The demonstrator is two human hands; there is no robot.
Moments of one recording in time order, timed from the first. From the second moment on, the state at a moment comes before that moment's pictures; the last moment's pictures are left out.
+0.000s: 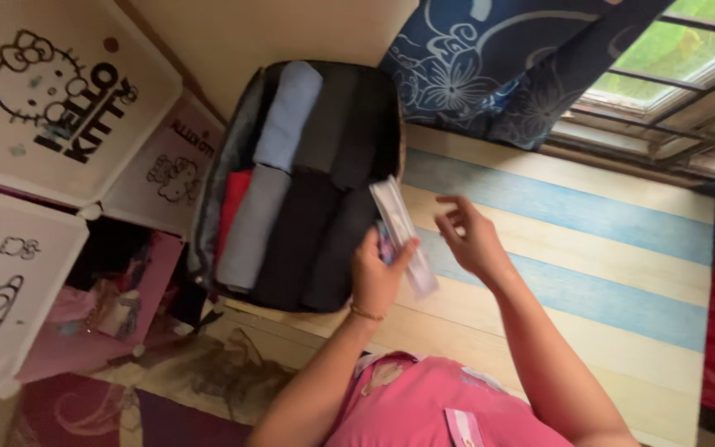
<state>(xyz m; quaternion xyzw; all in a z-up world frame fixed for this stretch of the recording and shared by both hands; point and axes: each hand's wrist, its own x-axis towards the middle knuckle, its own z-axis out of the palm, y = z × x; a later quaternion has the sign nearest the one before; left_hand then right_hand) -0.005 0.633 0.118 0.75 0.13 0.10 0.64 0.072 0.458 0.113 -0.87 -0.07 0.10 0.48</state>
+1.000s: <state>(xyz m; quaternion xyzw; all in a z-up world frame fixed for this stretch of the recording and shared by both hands) 0.183 0.703 0.037 0.92 0.00 0.01 0.39 0.134 0.536 0.071 -0.85 0.04 0.07 0.52</state>
